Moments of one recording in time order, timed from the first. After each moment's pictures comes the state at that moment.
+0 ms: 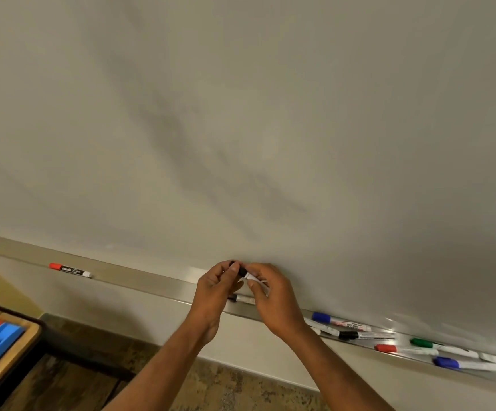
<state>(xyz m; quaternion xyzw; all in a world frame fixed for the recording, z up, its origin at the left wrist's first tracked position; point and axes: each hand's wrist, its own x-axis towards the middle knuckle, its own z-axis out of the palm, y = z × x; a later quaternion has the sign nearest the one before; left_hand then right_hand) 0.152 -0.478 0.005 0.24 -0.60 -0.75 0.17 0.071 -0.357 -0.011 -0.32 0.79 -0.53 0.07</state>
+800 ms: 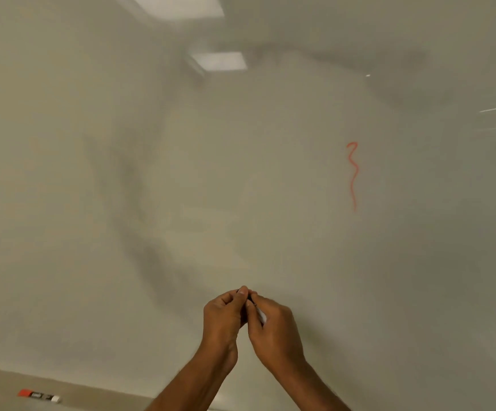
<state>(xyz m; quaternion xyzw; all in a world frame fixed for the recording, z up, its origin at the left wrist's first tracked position) 0.145 -0.334 0.251 0.17 -0.55 -0.77 0.28 0.087 -0.251 0.213 -0.36 0.78 -0.48 -0.19</state>
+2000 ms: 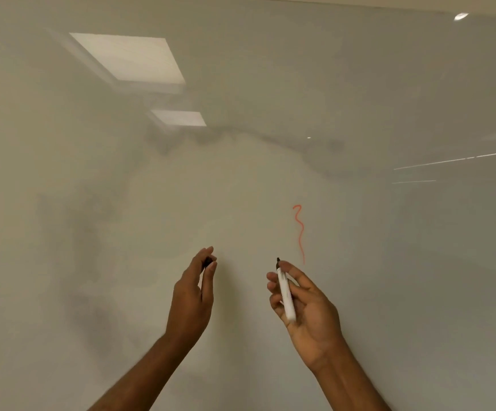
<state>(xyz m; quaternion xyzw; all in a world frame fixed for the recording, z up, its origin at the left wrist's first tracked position) 0.107 -0.360 0.354 -0.04 -0.74 -0.44 0.51 0.098 -0.152 0.377 -0.21 0.37 -0.90 0.10</state>
